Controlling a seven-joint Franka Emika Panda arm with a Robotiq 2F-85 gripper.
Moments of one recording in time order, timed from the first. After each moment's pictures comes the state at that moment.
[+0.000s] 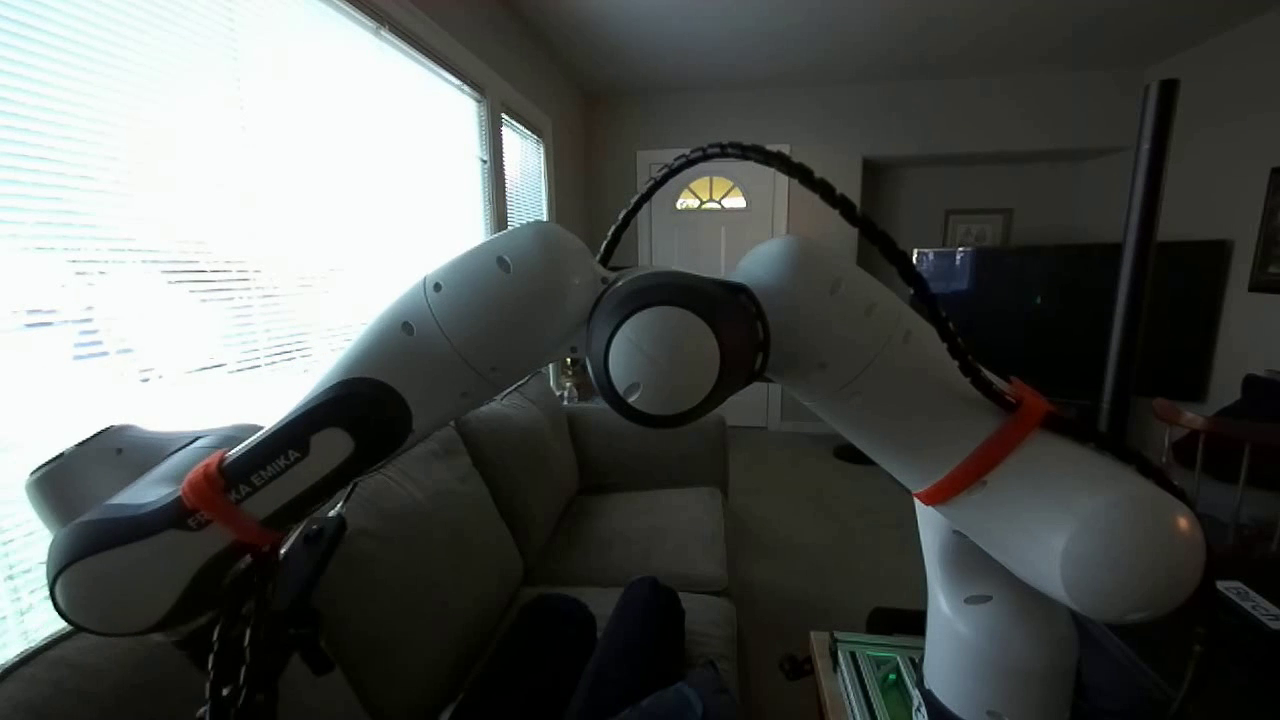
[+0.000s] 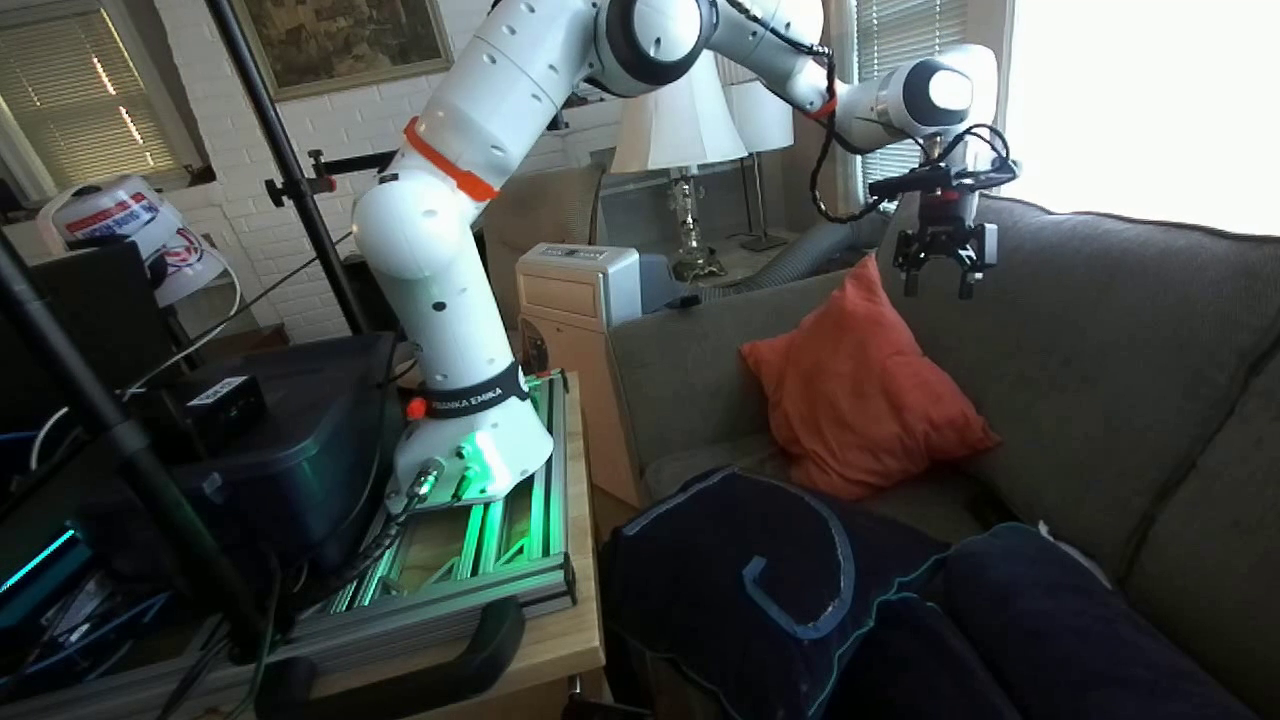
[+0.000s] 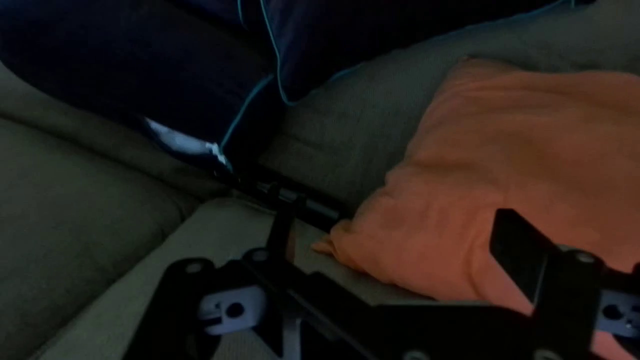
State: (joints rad) arm 0.16 0.88 -0.04 -1.22 -0.22 1.78 -0.08
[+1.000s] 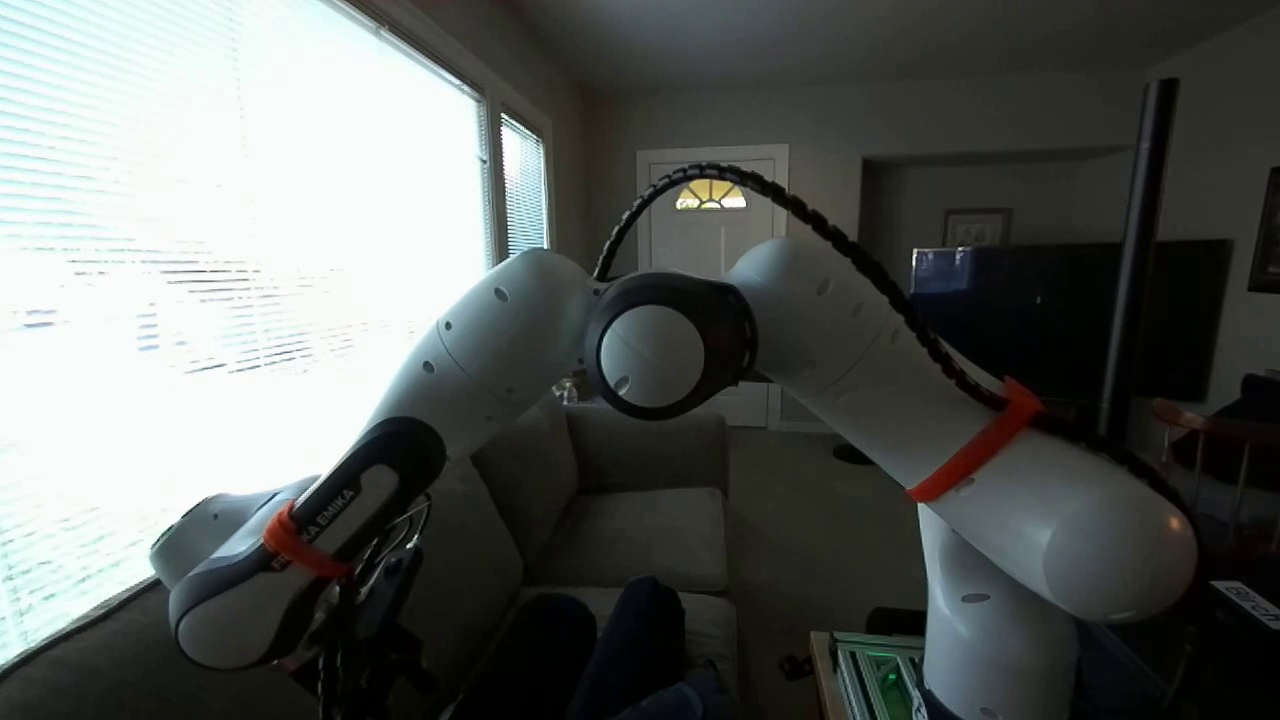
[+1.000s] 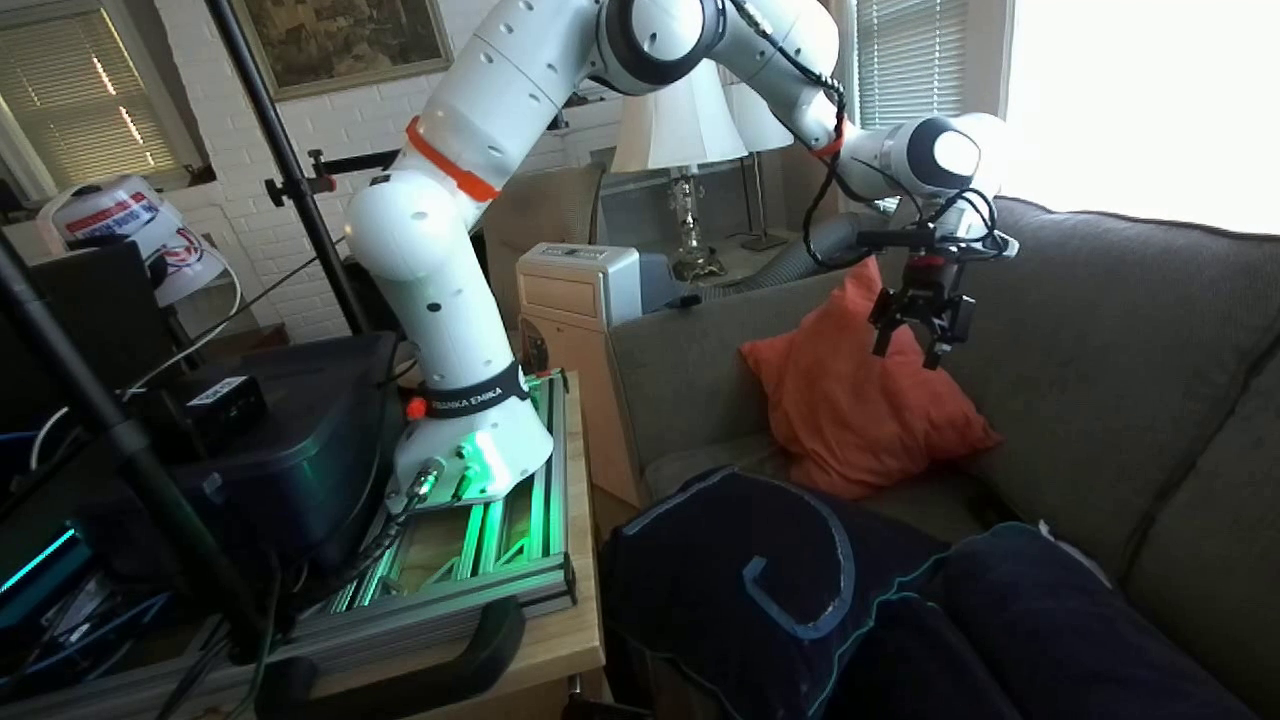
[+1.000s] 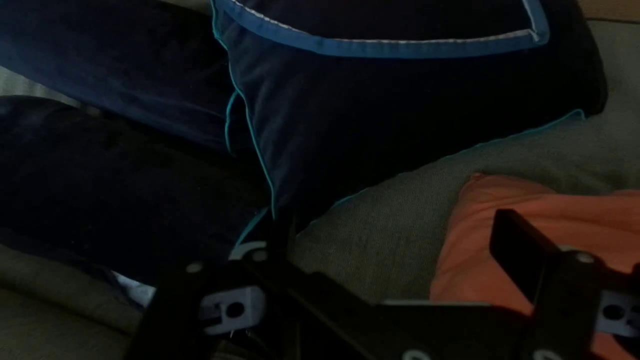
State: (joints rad) arm 0.09 0.88 -0.03 -1.41 -0.22 1.76 -0.06
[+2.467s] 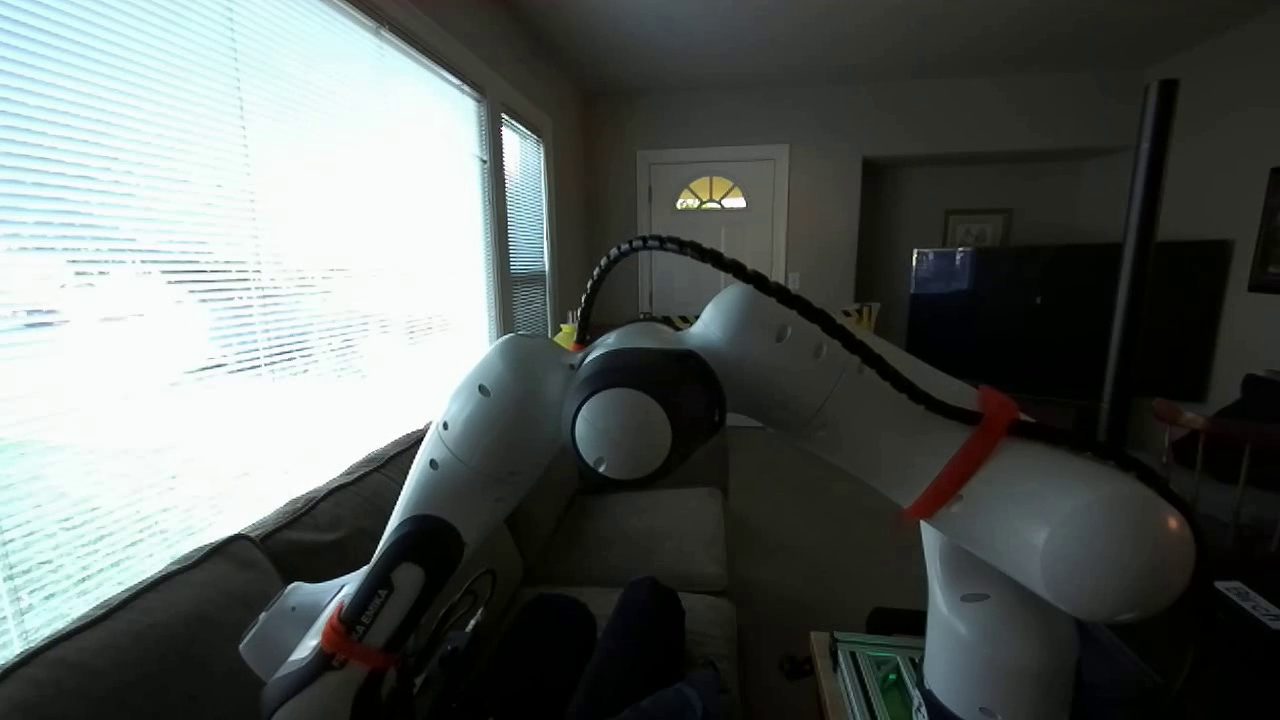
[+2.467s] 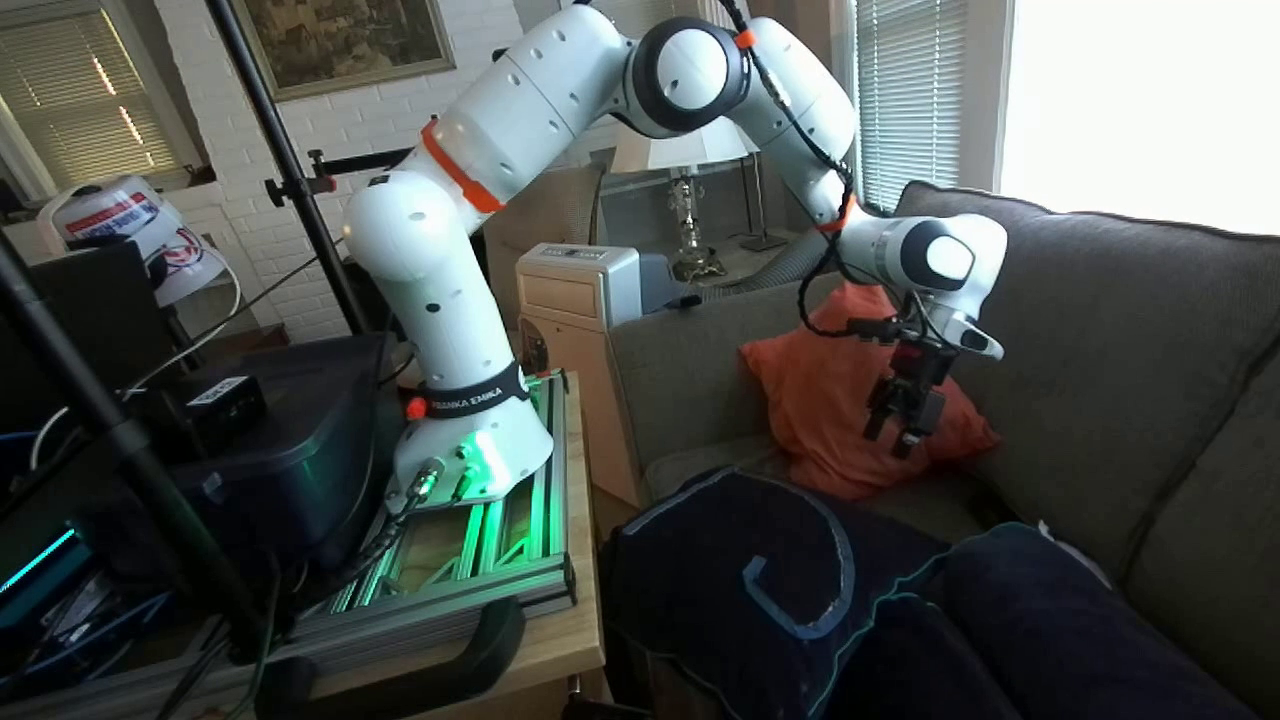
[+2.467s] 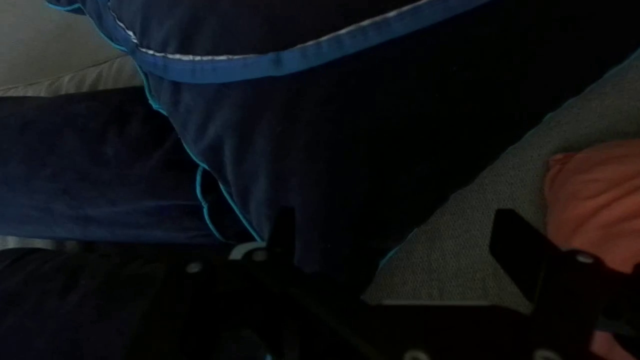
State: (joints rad) arm 0.07 1.05 -0.09 -1.45 -0.17 1.90 0.25
